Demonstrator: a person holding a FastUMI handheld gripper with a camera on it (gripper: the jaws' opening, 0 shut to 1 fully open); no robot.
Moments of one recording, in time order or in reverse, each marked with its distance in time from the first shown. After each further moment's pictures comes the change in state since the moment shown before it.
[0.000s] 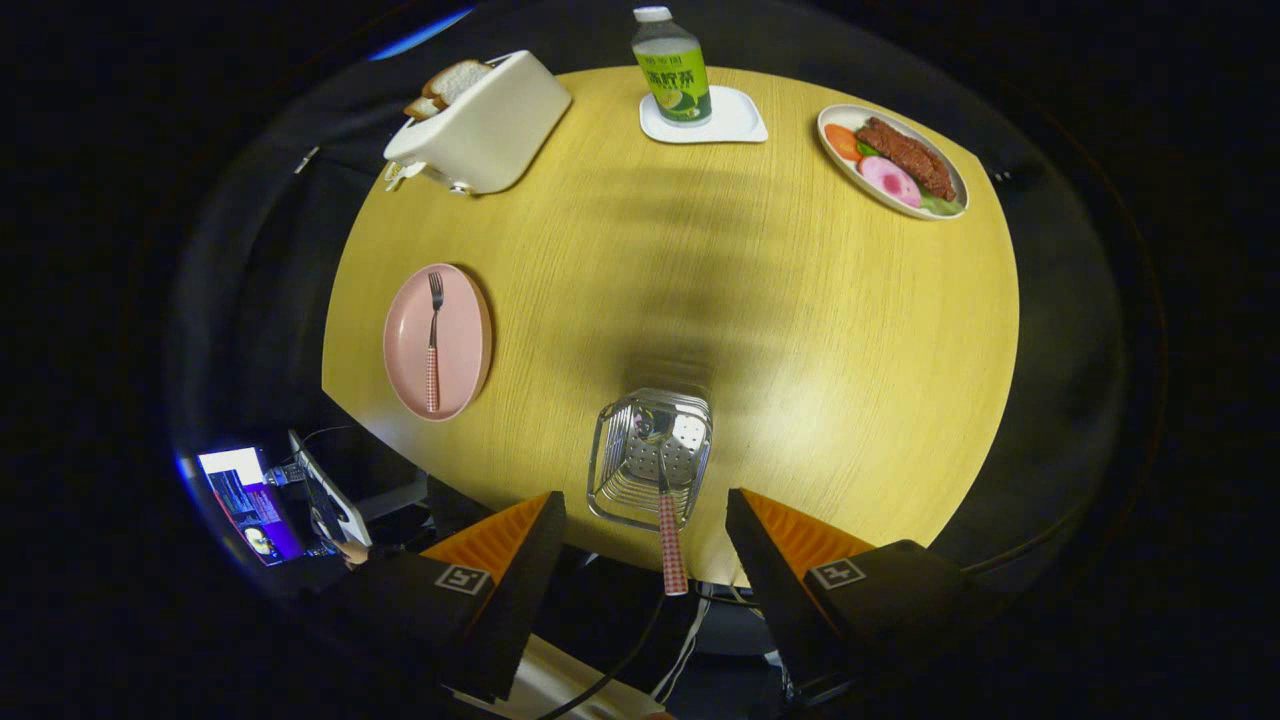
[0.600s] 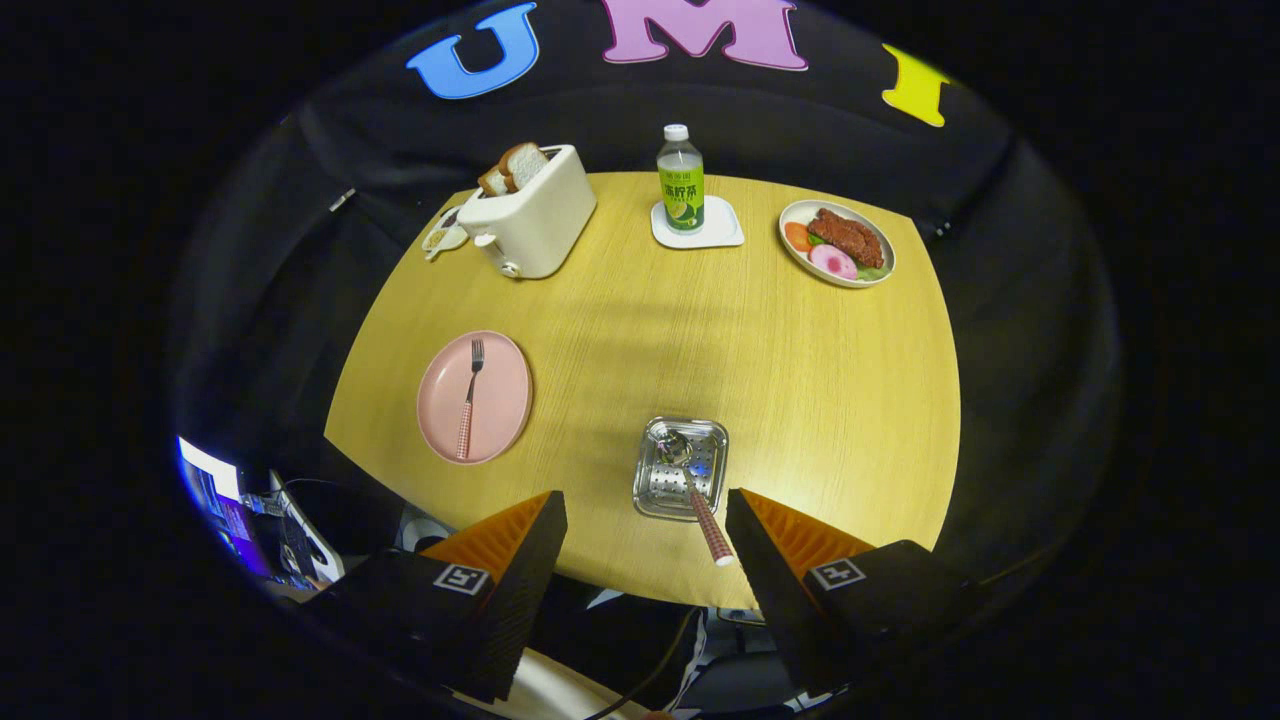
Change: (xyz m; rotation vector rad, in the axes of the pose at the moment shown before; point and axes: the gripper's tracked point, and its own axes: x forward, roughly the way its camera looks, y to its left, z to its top) arm -0.052 0.046 -0.020 0.019 -0.408 -0.075
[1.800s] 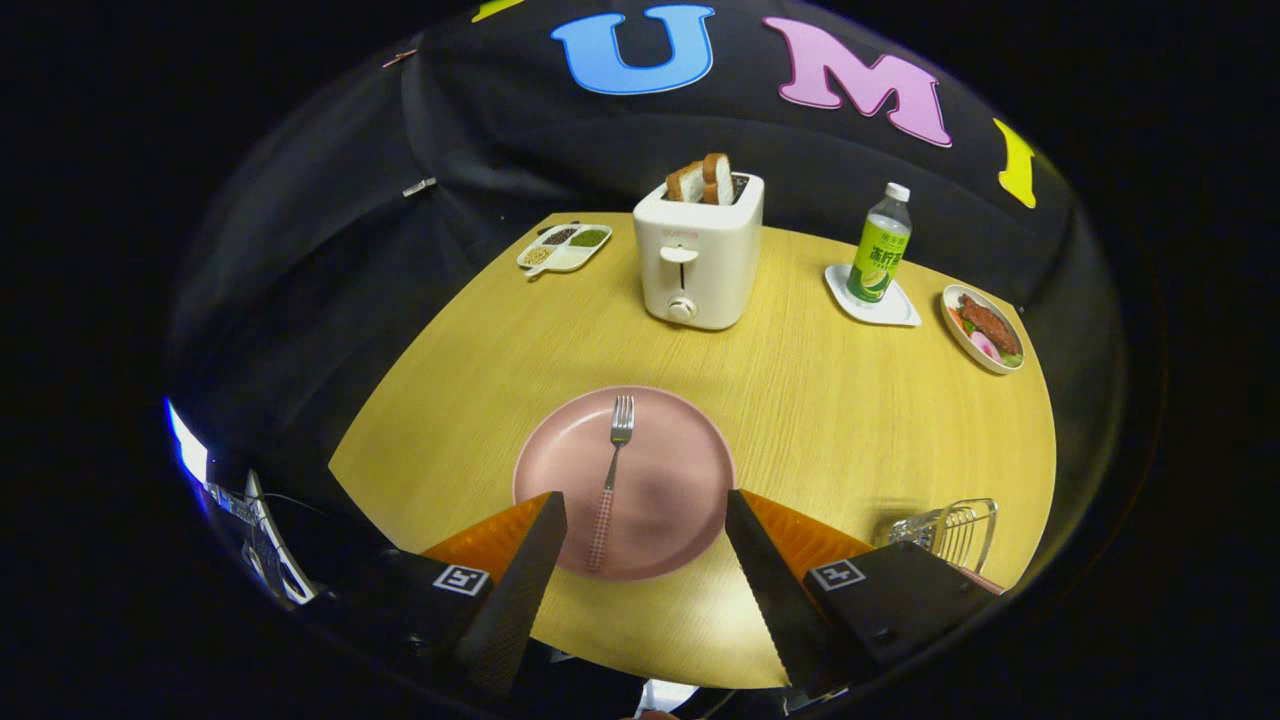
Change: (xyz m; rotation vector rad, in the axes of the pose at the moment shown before) arm 0.147 0.229 0.014 -0.144 -0.183 0.073
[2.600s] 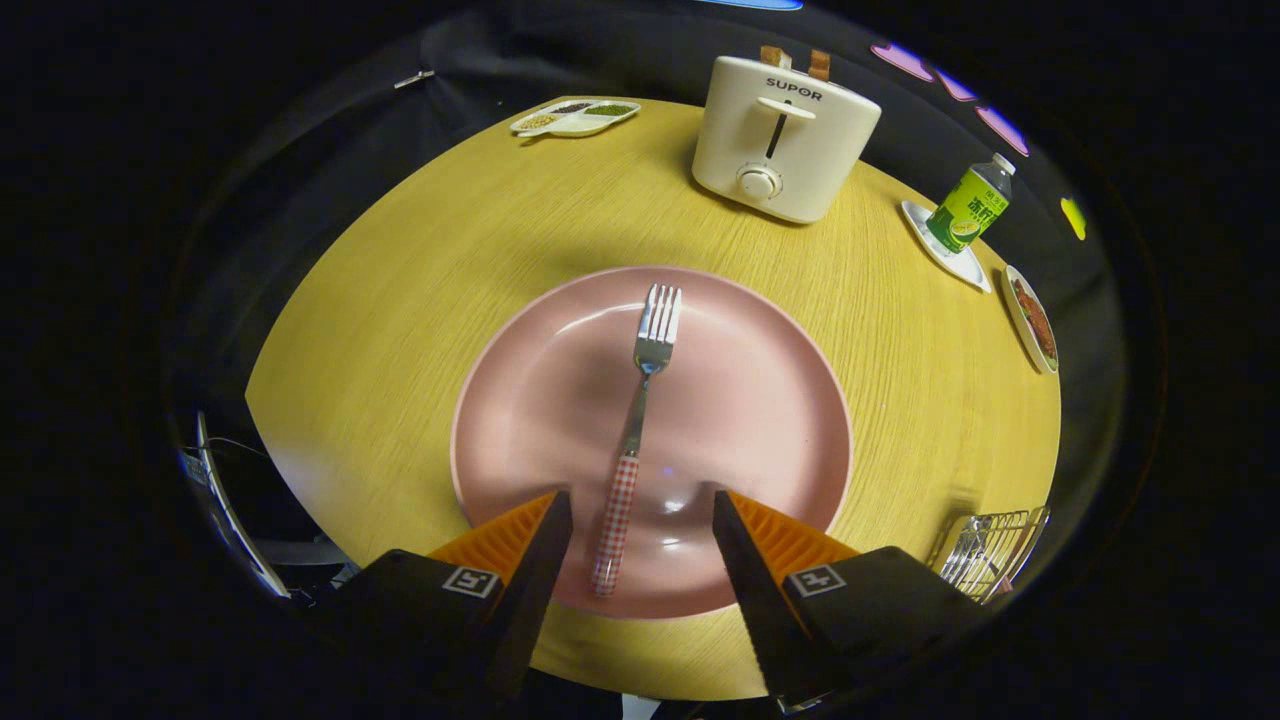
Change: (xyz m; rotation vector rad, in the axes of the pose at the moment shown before) arm 0.098 0.013 -0.075 -0.120 0.287 -0.106
